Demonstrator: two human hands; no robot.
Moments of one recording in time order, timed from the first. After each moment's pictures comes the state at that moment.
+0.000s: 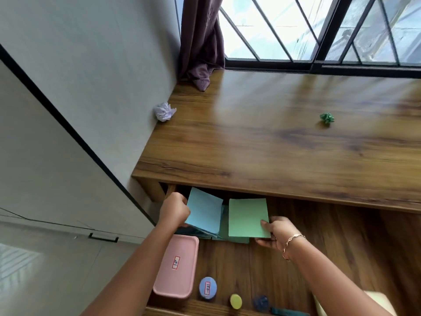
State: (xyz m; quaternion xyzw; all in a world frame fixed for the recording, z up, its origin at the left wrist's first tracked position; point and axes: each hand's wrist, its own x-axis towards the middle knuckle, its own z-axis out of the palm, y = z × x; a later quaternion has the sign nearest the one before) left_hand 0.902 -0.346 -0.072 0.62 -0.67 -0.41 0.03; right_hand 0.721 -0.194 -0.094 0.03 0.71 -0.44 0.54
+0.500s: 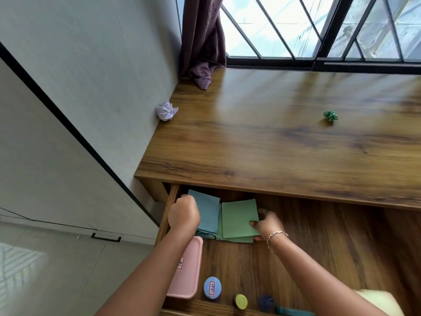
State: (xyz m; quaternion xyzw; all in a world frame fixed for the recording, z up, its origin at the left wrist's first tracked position) left_hand 0.887 -0.329 -0.075 0.61 -0.77 -0.14 -0.12; right_hand 0.736 -0.222 -0.130 -0.12 0.83 -0.33 0.44
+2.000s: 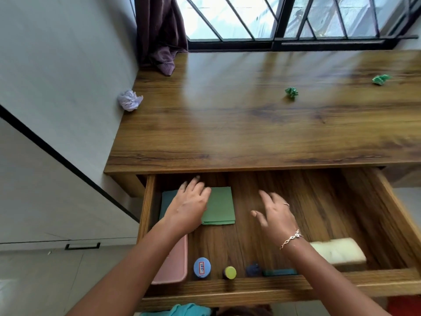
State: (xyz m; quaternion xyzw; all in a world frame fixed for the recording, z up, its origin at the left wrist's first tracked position) left_hand 0.884 -0.304 -0.078 0.22 -0.97 -0.01 -0.10; right_hand 0.745 -0.145 -0.091 -0.37 0.91 -0.12 0.15
